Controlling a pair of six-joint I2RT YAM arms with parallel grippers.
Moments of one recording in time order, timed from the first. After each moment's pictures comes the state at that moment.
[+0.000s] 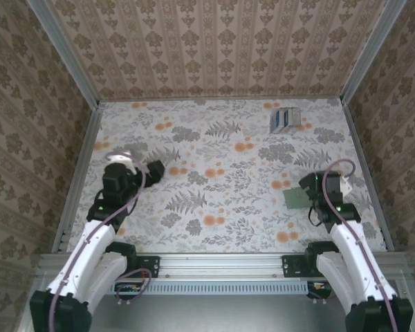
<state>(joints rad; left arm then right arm) -0.33 0.74 0.49 -0.23 0.10 -0.48 0.00 0.67 0.46 -0.69 0.23 0.99</state>
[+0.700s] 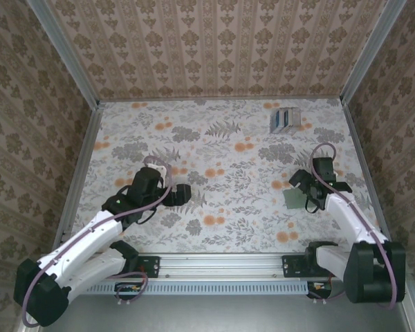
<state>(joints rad) -0.65 0.86 0.57 -0.46 0.07 -0.50 -0.05 1.12 0.57 -0.53 0.07 0.68</state>
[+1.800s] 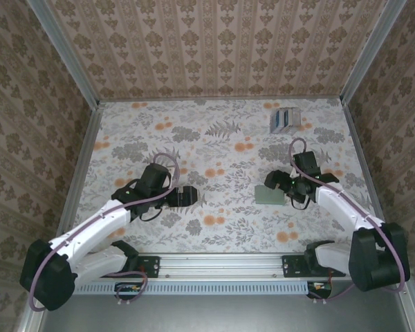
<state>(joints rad) -0.65 1.02 0.61 -0.48 0.22 -0.57 0.14 1.21 0.63 -0.53 -0.22 0.58</state>
